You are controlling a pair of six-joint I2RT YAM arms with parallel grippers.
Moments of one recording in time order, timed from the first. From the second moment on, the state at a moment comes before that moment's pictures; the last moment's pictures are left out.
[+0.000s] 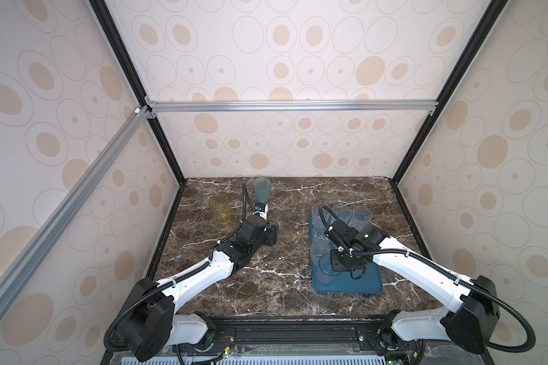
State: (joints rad) left arm -0.65 1.31 0.79 -0.01 -0.22 -0.35; right arm 0.72 1.33 1.11 -1.17 0.12 0.70
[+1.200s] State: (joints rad) left arm -0.65 1.31 0.84 -0.09 -0.30 -0.27; right arm 0.72 1.35 1.34 -1.28 0.12 0.64
